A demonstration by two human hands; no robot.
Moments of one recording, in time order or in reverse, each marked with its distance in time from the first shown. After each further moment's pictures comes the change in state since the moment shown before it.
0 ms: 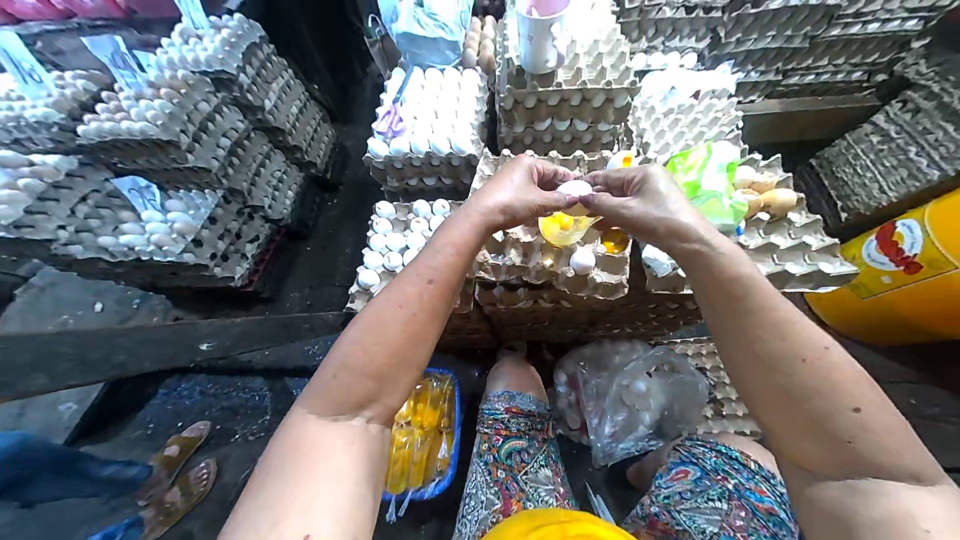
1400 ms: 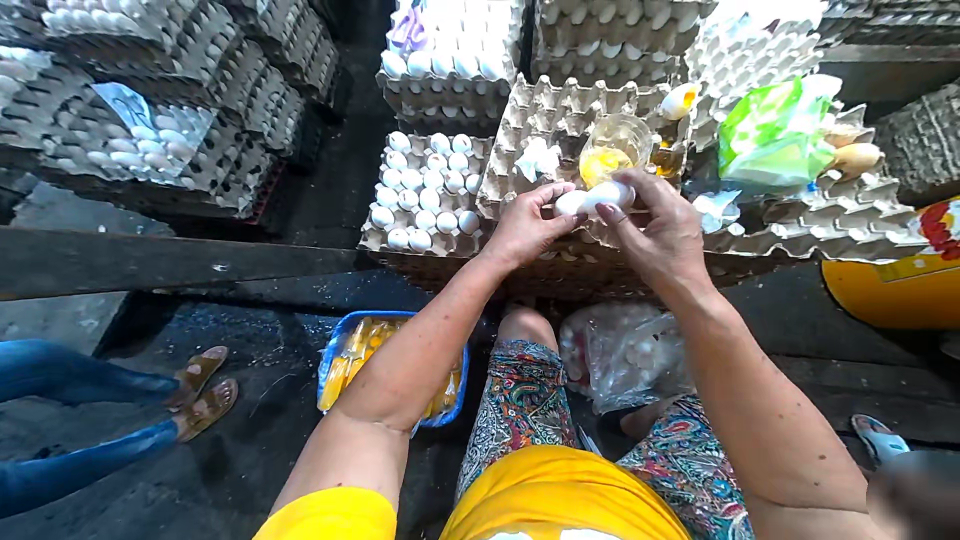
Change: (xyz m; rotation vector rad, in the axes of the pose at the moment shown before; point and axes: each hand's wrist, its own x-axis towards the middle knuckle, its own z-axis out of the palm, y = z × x) left_hand -0.078 -0.077 0.074 -0.356 0.286 -0.073; right_hand -0.071 0.021 0.081 -0.193 0.287 -0.246
